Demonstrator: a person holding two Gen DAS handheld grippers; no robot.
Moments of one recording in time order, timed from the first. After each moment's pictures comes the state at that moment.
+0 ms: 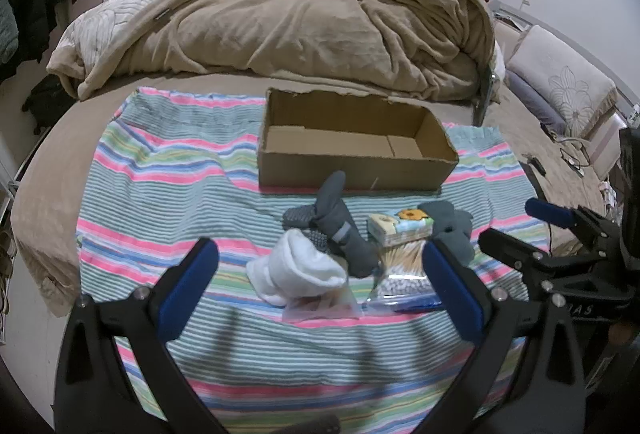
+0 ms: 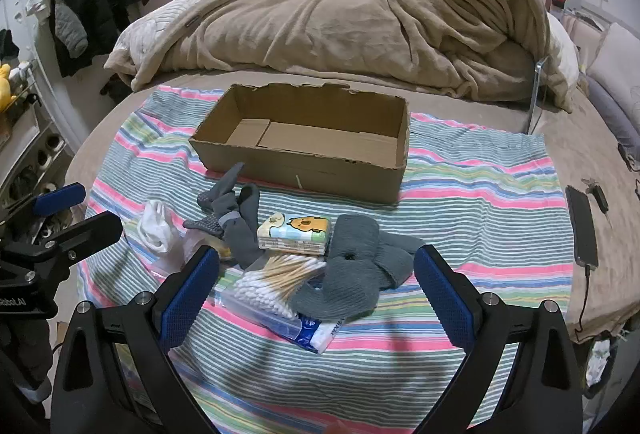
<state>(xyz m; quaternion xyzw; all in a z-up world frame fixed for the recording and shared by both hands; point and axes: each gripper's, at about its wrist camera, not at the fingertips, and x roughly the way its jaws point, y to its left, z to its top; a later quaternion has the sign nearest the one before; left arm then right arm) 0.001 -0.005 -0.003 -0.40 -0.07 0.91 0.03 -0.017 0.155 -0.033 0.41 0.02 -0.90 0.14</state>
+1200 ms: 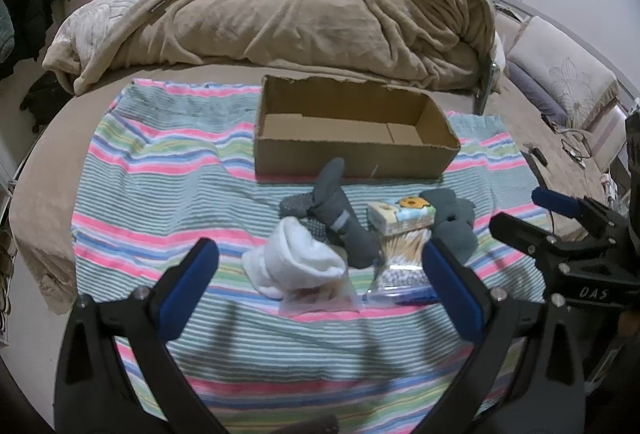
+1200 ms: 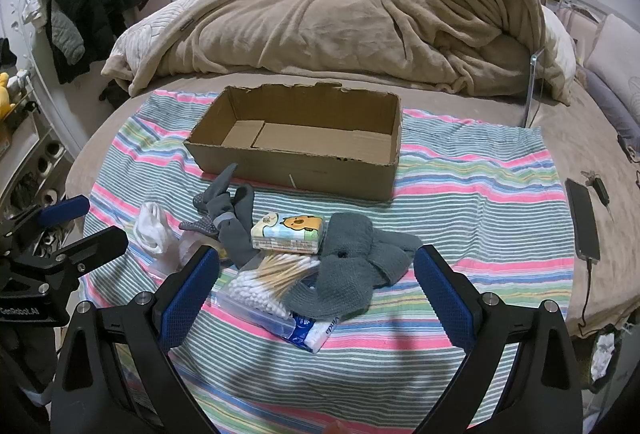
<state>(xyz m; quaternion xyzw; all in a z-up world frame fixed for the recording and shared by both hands) -0.003 0.000 -0.012 -0.41 -0.06 0.91 0.03 -0.019 0.164 -0.033 0.42 0.01 -0.90 0.14</state>
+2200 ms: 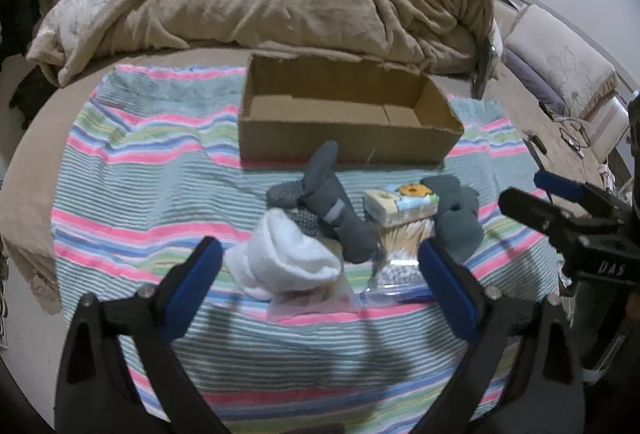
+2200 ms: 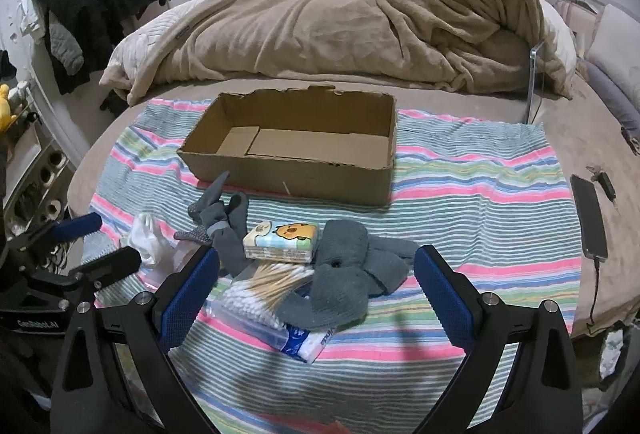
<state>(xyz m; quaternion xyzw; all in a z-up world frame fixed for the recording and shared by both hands) -0.021 0.006 -0.038 -0.44 -0.06 0.89 0.05 -0.032 0.174 -0.042 0.41 -0.01 -0.90 0.14</state>
